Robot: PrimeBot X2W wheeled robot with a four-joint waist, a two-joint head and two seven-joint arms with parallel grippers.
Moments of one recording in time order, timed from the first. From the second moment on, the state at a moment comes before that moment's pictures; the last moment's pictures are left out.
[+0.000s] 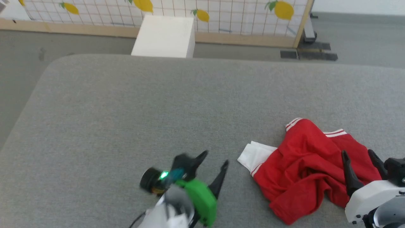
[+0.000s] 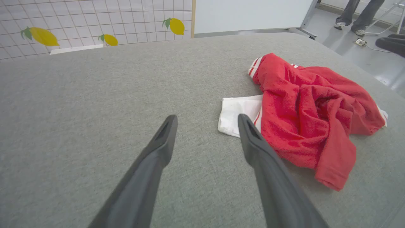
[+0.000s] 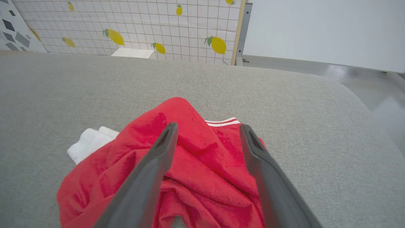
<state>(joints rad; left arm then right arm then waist) -0.19 0.08 -0.51 0.25 -0.27 -0.09 0.00 0.09 -0.08 -0.19 -0.15 0.07 0.13 0.26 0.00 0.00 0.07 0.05</state>
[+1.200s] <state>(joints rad) -0.54 0.26 -0.55 0.54 -0.67 0.03 0.06 0.07 -0.09 -0.22 -0.10 0.06 0.13 0.22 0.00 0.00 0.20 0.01</state>
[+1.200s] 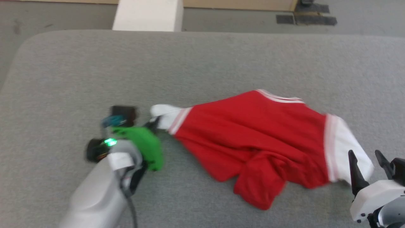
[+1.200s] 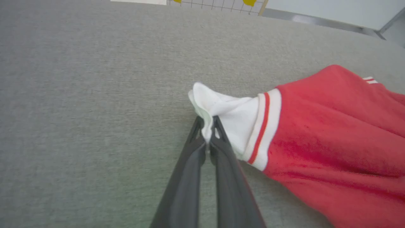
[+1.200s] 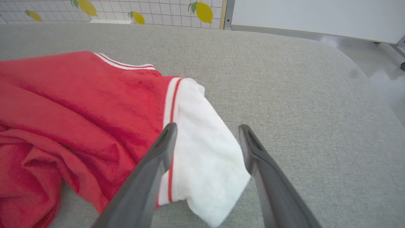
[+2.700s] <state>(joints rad) -0.01 0.13 -0.28 0.03 -0.19 0.02 -0.26 -0.12 -0.40 0.25 0.25 0.23 0.13 0.65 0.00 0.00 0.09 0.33</state>
